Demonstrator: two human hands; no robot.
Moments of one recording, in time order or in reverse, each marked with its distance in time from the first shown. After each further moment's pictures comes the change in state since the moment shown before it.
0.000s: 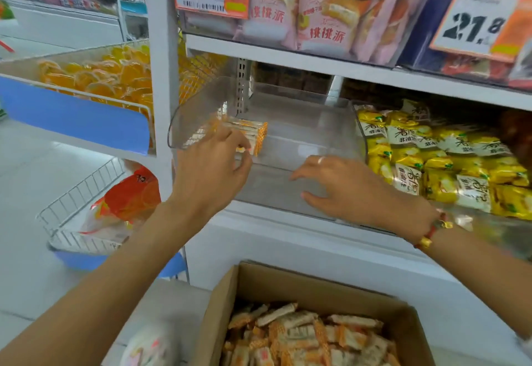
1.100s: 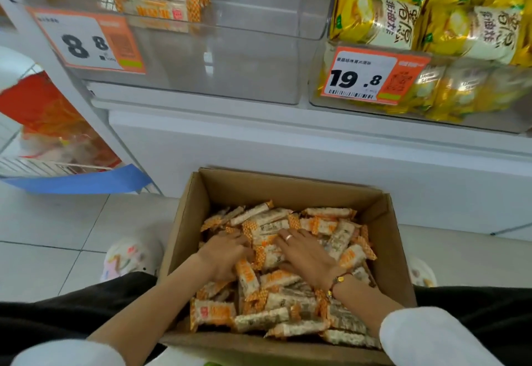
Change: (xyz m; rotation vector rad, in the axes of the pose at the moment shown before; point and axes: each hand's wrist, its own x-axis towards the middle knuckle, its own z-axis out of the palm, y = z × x) left_hand -0.257 0.014 0.206 0.055 -1.408 0.446; right_hand -0.181 -0.039 0.330 0.107 -0.406 -0.022
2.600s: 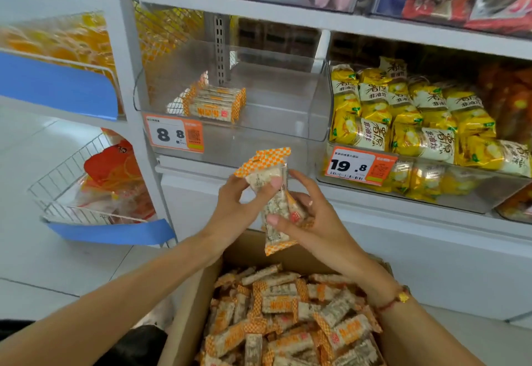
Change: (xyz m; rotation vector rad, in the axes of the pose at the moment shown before) left_hand -0.110 0.043 -0.203 -1.352 1.111 -0.137; right_hand -0.026 -0.034 -0.261 1.323 0.531 0.093
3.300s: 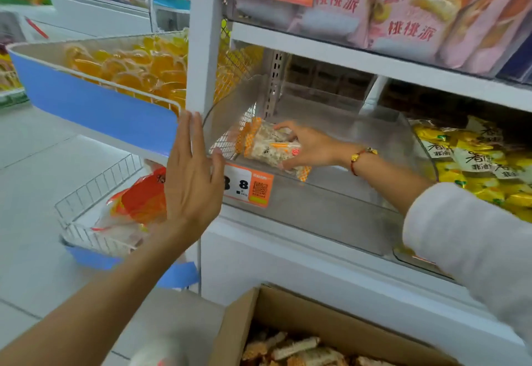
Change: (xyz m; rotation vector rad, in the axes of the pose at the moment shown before) left_hand 0.112 -0.011 -0.160 0.808 0.630 0.376; right_hand 0.289 -0.061 0.023 -0.984 -0.287 -0.138
